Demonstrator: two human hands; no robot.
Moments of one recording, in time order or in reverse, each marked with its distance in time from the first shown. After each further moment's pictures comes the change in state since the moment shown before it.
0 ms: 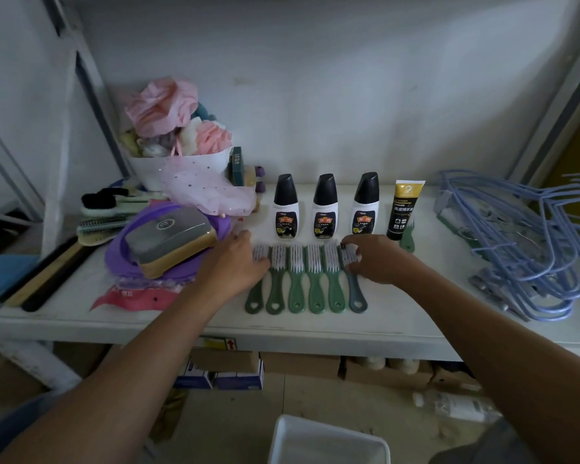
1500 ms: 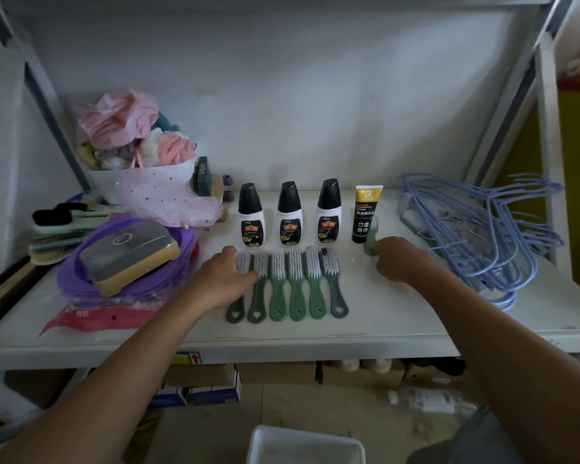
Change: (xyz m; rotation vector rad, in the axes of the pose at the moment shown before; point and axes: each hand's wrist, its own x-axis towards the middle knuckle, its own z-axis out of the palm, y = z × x) left_hand 0.005 0.027 0.014 -0.227 -0.242 -0.084; right_hand -0.028 0.069 -0.026 -0.119 0.001 0.356
